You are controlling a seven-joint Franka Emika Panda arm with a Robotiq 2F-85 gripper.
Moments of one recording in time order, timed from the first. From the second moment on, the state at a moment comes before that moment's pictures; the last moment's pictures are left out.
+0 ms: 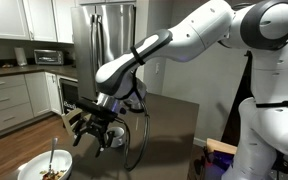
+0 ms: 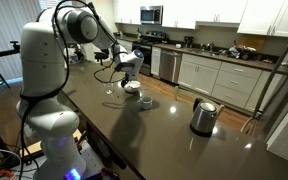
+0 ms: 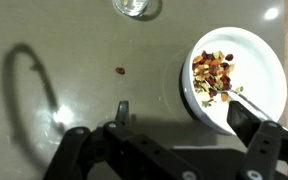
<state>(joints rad) 0.30 0.25 0.07 -2.10 0.86 2.49 1.01</state>
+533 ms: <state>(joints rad) 0.20 0.15 0.07 -2.22 0.96 2.50 1.02</state>
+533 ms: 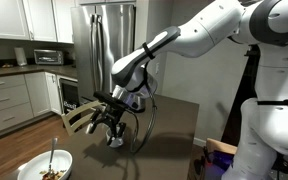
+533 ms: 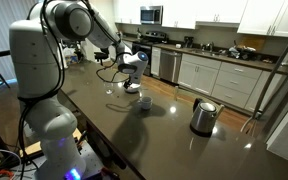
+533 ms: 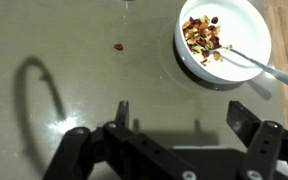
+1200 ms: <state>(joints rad) 0.17 0.11 0.07 -2.34 1.25 2.54 0.98</state>
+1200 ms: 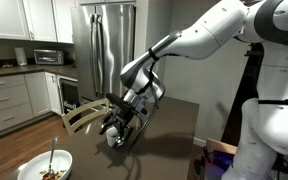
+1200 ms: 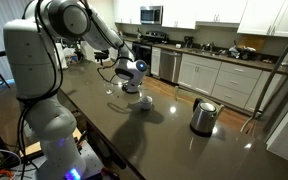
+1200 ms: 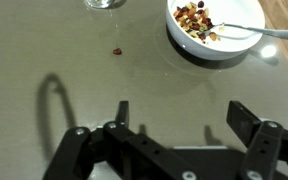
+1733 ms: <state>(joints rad) 0.17 0.12 0.10 -2.40 1.27 2.54 0.99</state>
